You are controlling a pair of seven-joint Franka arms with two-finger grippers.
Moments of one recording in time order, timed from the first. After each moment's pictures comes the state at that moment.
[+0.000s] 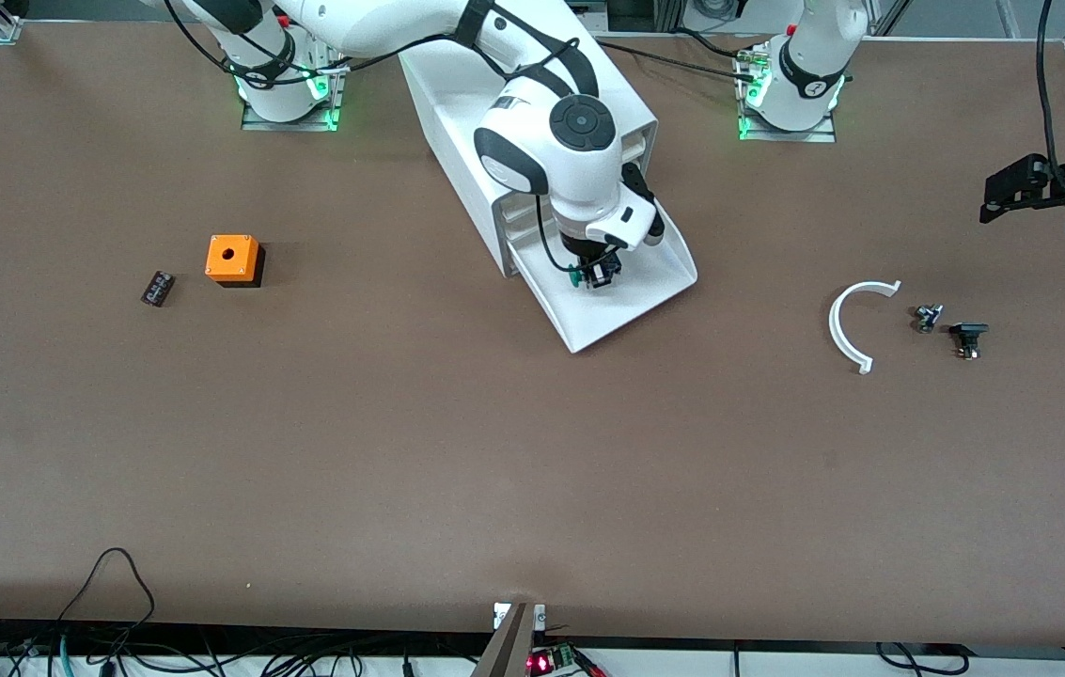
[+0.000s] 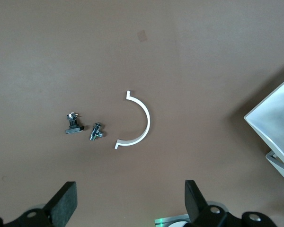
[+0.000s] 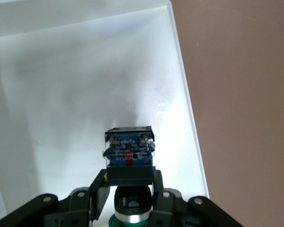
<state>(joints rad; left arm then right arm) 0.06 0.02 -0.02 -1.55 0.04 1.47 0.24 0.68 0.80 0.36 -1.23 -0.28 2.07 -0.85</state>
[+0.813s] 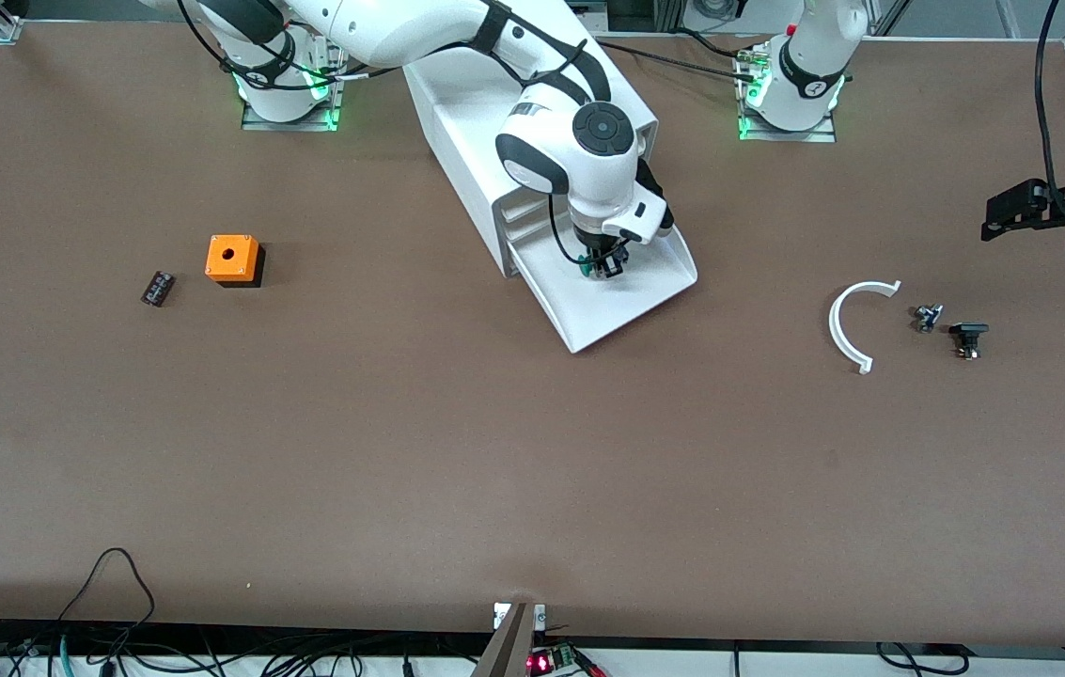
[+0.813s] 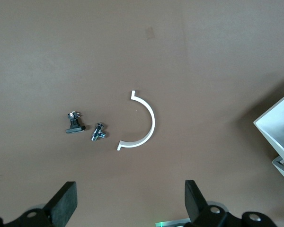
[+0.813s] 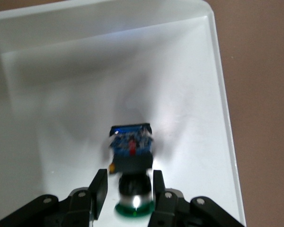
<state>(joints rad) 0.08 0.06 -0.01 -1.58 0.04 1.51 0.24 0.71 0.85 0.37 -1.23 -0.28 2.09 -0.81</state>
